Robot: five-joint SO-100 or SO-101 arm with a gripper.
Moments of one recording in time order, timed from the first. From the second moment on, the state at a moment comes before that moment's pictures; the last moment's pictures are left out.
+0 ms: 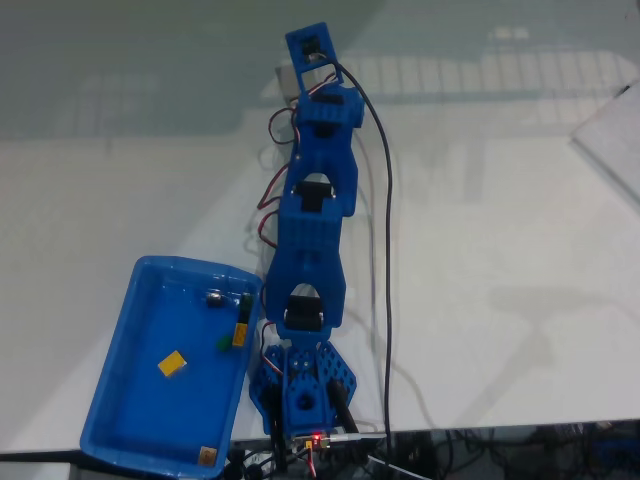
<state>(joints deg) 11.2 66.2 84.1 34.8 -108.0</state>
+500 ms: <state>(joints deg) 10.8 64.9 83.8 35.6 -107.8</state>
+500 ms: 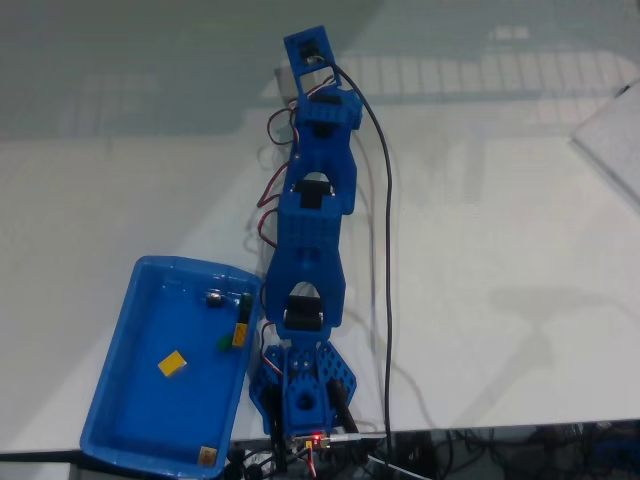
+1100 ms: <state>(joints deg) 9.9 62.3 83.5 35.1 -106.2</state>
